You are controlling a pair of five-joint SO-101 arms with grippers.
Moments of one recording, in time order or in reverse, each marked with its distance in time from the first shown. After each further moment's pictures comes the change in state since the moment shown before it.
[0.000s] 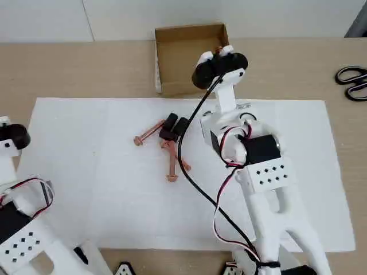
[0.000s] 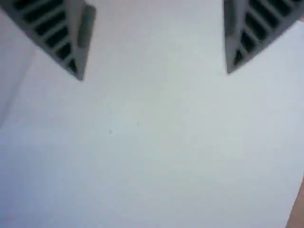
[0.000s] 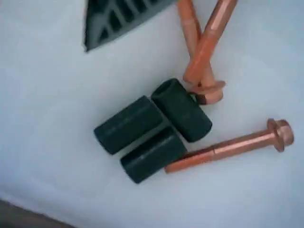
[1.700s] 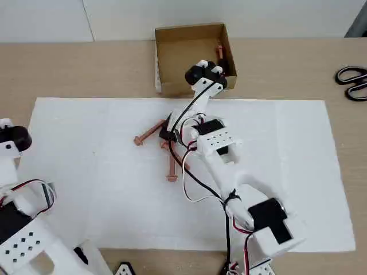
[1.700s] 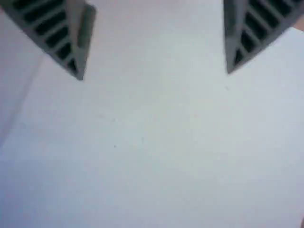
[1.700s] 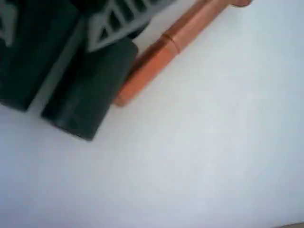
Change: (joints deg) left arm 0.0 0.0 1.0 1.0 0.0; right arm -8.0 35.5 -6.5 -19.4 -37.3
